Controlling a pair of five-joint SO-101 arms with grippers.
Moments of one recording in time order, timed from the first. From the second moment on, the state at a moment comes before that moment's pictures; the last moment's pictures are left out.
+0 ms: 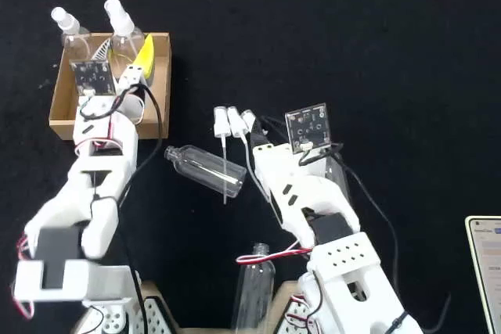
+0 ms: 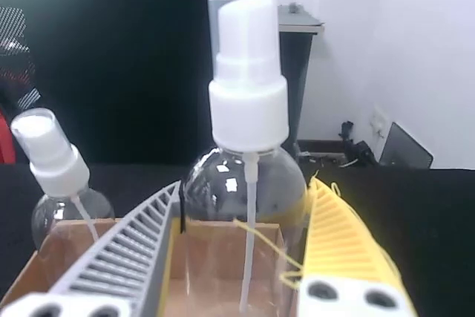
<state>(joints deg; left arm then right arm) -7.3 -5.8 55.0 -43.7 0.4 -17.7 -60.4 83.9 8.0 -0.9</state>
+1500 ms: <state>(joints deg) -6.9 35.9 19.6 -47.6 9.1 -17.7 -60.4 83.9 7.9 -0.9</state>
